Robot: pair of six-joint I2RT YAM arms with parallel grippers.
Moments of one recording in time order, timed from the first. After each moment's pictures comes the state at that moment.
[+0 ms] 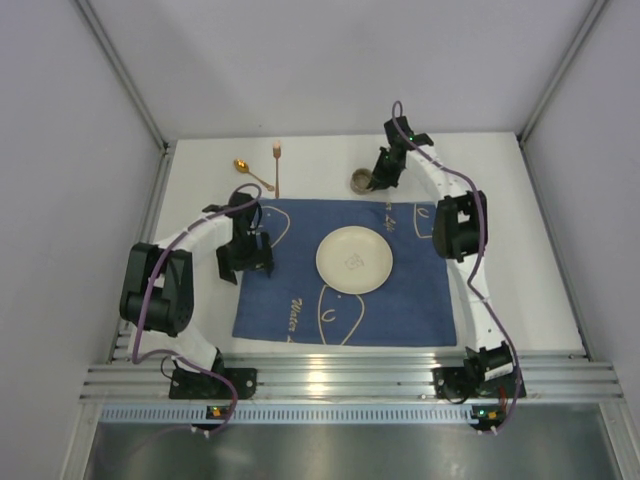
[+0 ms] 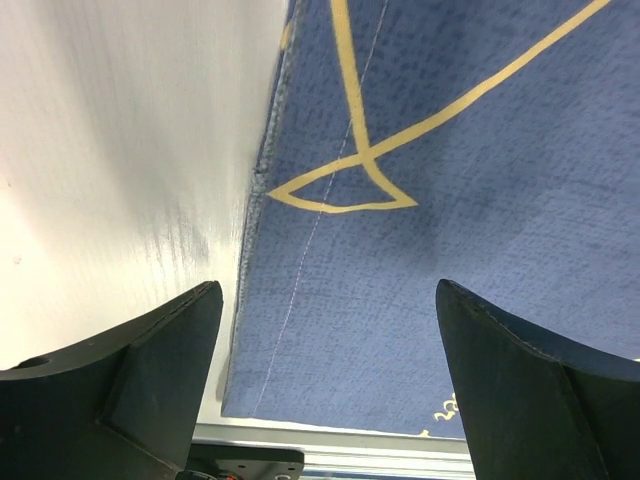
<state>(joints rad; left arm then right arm) -0.22 1.66 1.04 -0.81 -0.03 -0.45 0.30 2.58 2.40 -0.88 -0.17 0.67</state>
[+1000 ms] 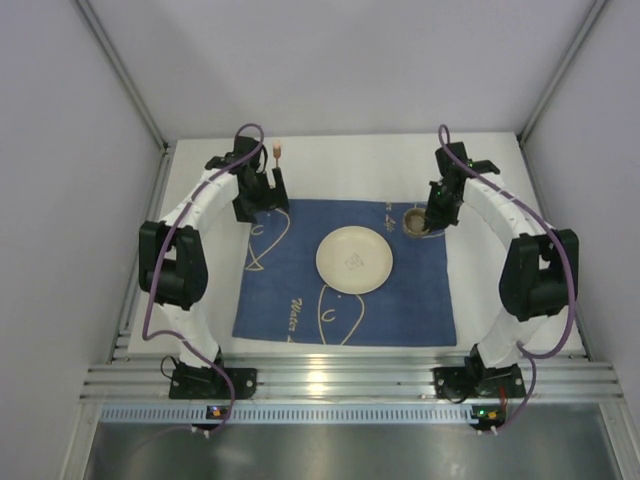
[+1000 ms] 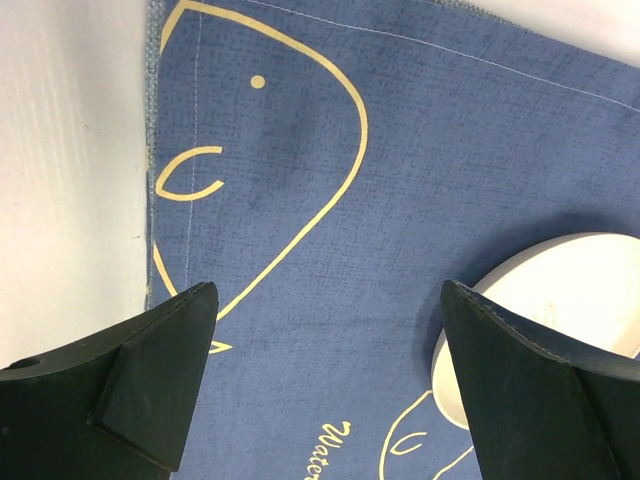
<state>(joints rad) -0.22 1.87 1.57 -0.81 0.07 -0.48 0.19 1.68 1.37 -0.91 -0.03 0.48</state>
